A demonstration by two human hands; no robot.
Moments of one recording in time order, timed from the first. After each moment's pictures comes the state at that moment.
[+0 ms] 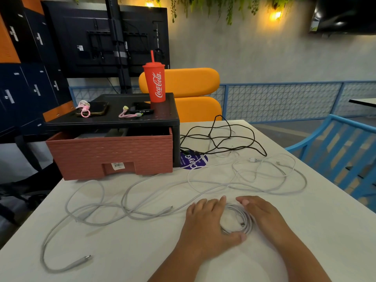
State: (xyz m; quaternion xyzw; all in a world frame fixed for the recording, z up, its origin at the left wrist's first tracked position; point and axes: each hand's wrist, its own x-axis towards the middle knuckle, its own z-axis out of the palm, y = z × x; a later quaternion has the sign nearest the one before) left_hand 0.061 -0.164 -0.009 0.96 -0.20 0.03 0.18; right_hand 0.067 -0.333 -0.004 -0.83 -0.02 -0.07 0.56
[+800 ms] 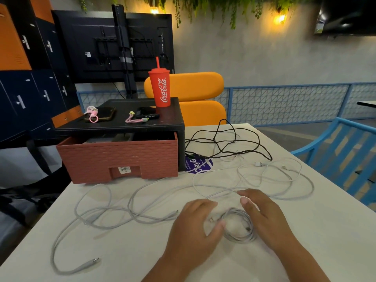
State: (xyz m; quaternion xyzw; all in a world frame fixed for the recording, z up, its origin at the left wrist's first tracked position) left_hand 0.042 -0.129 0.009 0.88 -0.21 0.21 0.36; right_hand 0.061 -0.315 0.013 -0.85 -0.09 -0.16 0.49
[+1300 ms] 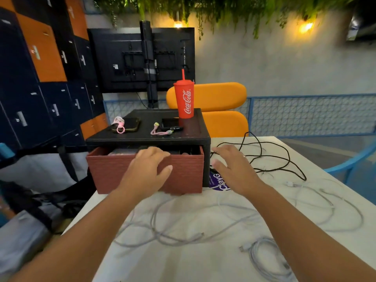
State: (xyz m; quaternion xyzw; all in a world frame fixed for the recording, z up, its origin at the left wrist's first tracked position) left_hand 0.128 0.015 0.112 0.95 -0.08 0.26 0.17; right_hand 0.171 -0.213 0.105 -0.91 -0.23 -0.18 0.31
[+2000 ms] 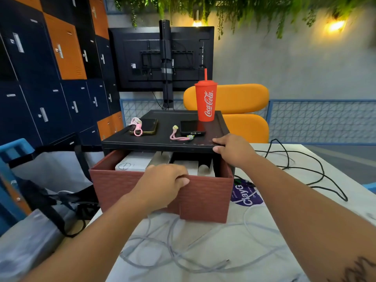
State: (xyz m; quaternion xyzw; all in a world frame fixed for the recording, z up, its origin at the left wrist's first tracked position) left_hand 0.138 0.027 0.122 0.97 -0.08 0.16 0.13; right_hand 0.265 -0.147 0.144 -0.95 -0.18 -0.10 0.23
